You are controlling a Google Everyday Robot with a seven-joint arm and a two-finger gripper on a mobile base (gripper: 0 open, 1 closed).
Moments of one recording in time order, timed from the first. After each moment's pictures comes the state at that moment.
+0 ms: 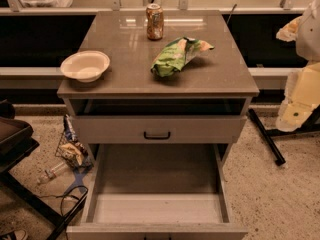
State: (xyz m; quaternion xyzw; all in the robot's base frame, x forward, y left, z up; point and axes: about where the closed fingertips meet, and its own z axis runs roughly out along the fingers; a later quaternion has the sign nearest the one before) arm 0.438 -0.214 0.984 -0.60 0.78 -0.04 0.17
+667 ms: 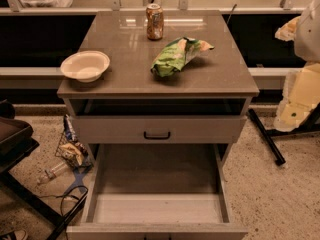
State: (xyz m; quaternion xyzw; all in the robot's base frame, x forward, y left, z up) arm 0.439 -0.212 0.984 -0.60 0.78 -0.05 0.18
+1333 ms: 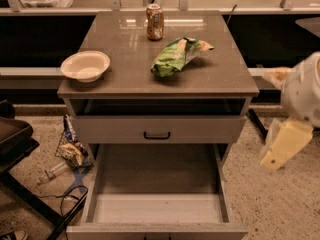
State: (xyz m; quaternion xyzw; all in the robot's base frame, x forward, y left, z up) arm 0.412 -0.199 0.916 -0.59 0.77 0.00 0.23
